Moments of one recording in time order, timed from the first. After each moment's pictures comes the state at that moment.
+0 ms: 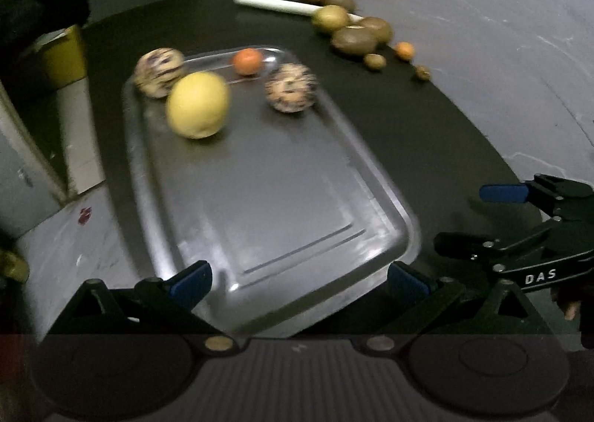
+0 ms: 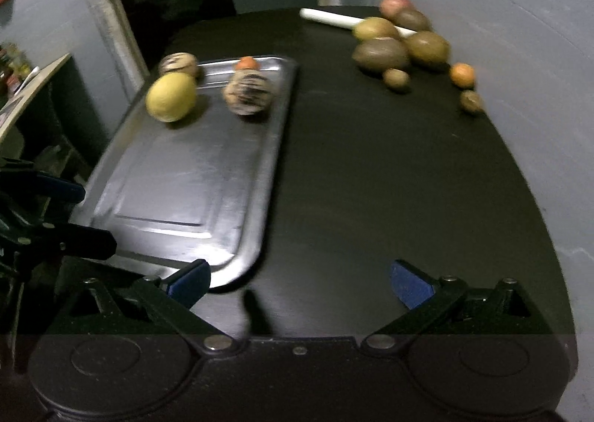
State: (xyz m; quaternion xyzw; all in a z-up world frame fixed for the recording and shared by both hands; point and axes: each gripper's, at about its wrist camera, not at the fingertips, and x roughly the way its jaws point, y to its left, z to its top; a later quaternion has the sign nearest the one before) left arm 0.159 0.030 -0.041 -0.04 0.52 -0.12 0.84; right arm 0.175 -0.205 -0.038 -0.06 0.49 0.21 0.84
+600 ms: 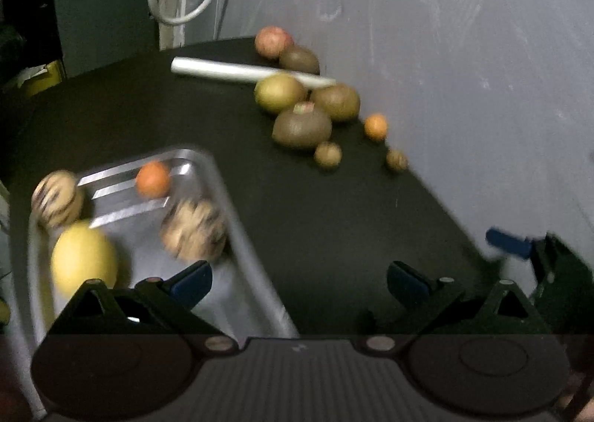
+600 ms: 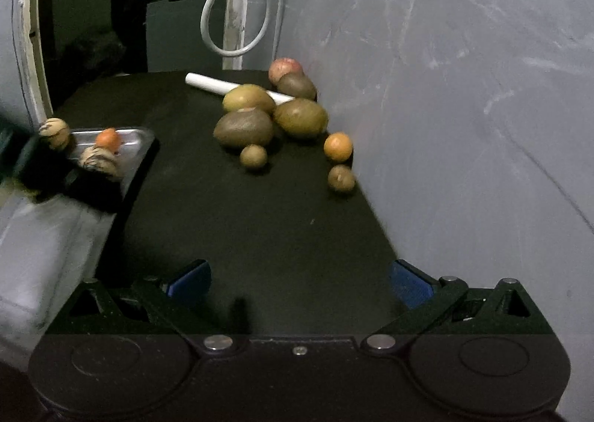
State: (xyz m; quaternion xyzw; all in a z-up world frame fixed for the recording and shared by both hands) left arm 0.277 -0.057 -0.025 -0.06 0.47 -0.12 0.87; right arm 0.243 -0.252 -0.047 -0.11 0.37 0.09 0.92
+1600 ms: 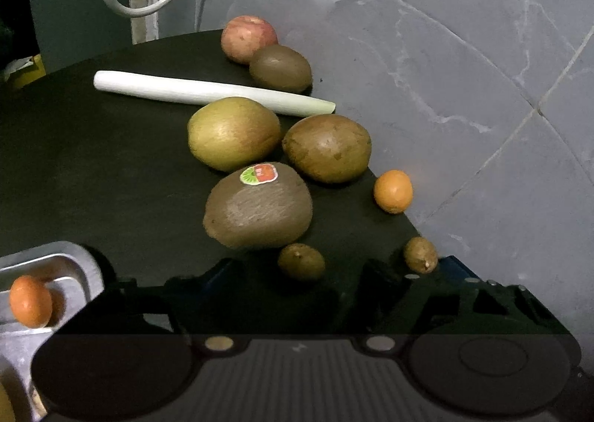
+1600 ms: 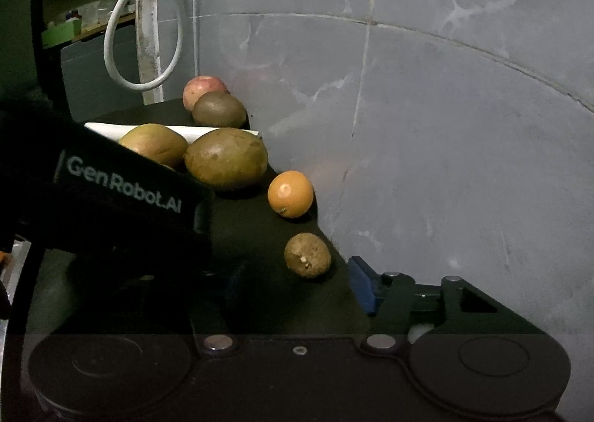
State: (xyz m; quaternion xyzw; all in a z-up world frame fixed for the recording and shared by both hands) left arm 0.415 -0.116 -0.079 -0.07 0.49 -0.10 0.86; right arm 0.366 -0.251 -0.096 -0.03 0.35 -0.02 0.94
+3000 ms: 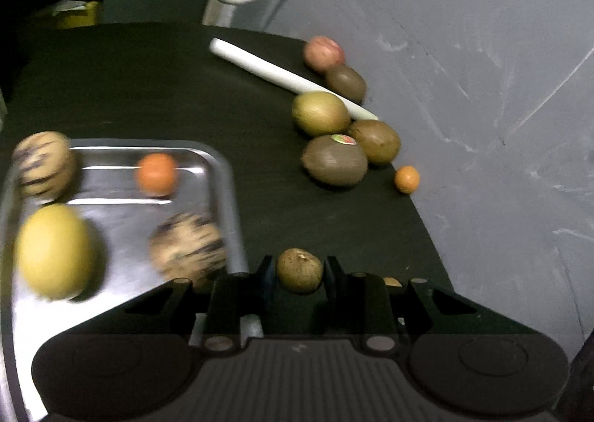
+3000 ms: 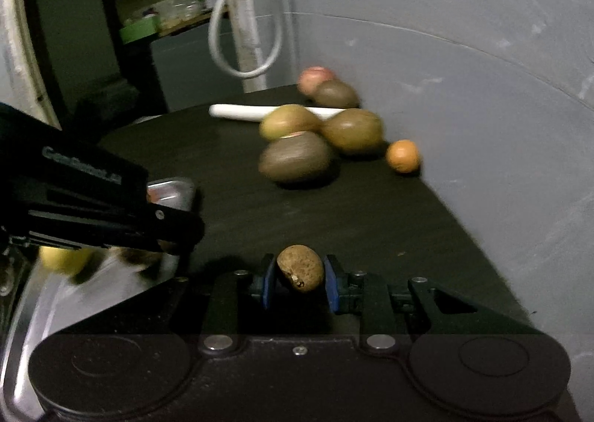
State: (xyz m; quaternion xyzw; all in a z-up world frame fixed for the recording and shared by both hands) left arm 0.304 -0.028 -0.037 -0.19 0.47 -0.06 0.86; right arm 0.274 -0.210 -0.056 0.01 0.38 0.13 0.92
